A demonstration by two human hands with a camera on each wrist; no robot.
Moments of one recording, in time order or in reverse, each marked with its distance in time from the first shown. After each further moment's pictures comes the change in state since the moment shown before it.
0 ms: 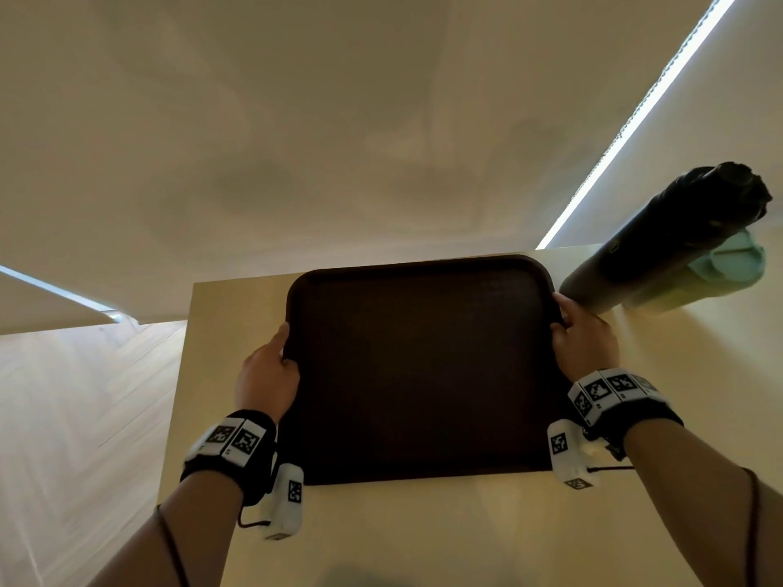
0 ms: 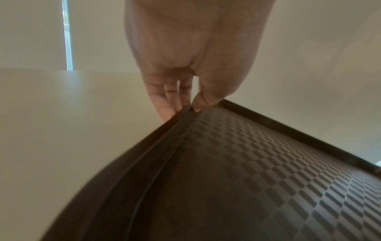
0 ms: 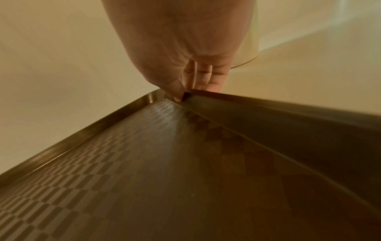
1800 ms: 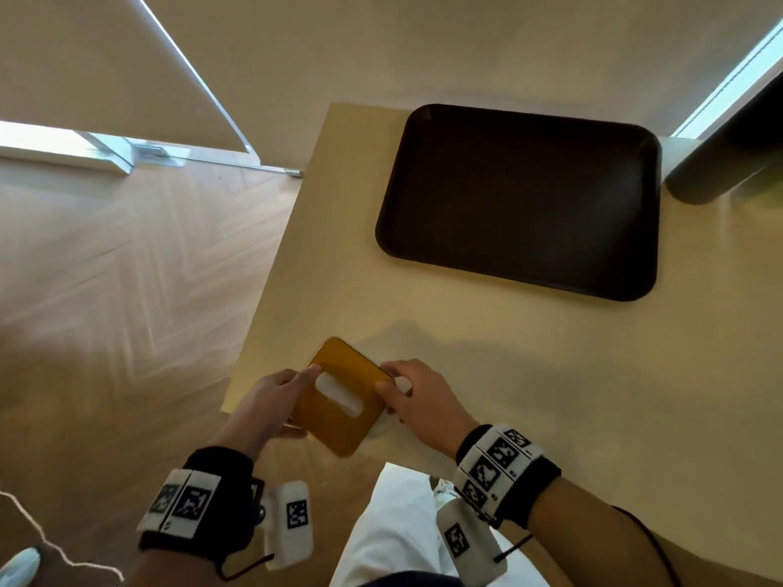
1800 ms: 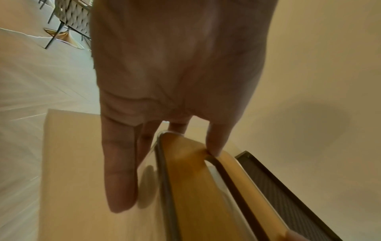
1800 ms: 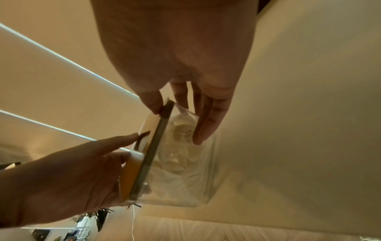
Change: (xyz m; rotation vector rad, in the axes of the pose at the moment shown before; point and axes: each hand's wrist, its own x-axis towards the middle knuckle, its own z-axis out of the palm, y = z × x) left_hand -0.342 -0.121 -0.016 -0.442 -0.190 -0.636; right_hand -0.376 -0.056 0.070 0.340 -0.974 -0.363
